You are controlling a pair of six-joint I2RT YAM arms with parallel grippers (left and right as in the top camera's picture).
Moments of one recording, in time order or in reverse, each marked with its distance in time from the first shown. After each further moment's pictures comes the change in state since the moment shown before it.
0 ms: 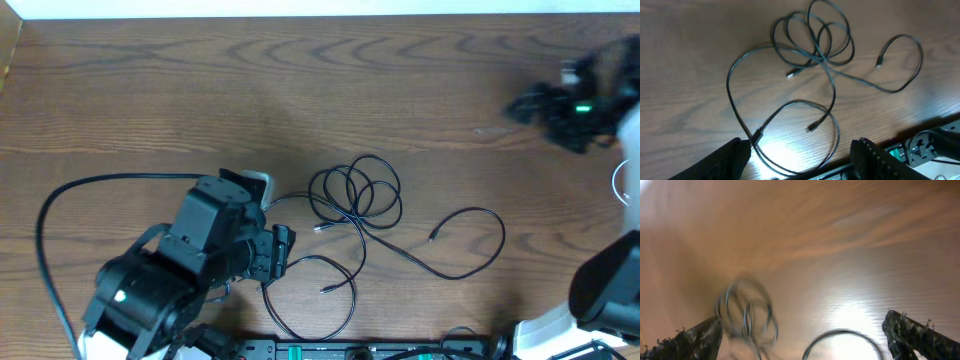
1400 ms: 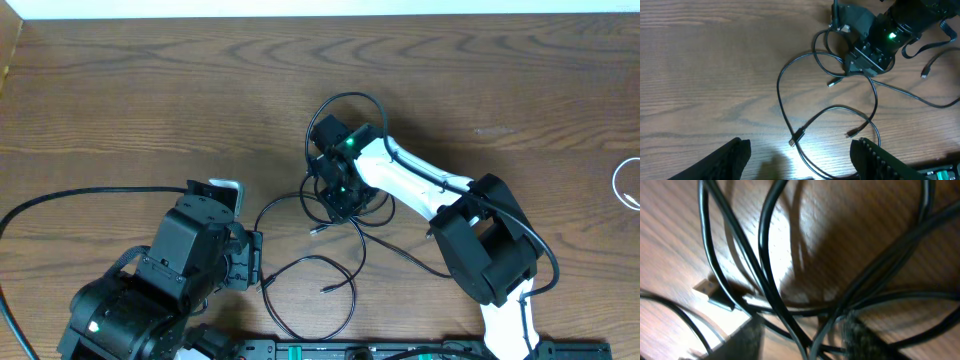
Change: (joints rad) left arm 0.000 -0.057 0.027 -0.099 -0.223 0.000; right arm 0.959 0.346 -0.072 0.173 0.278 -0.069
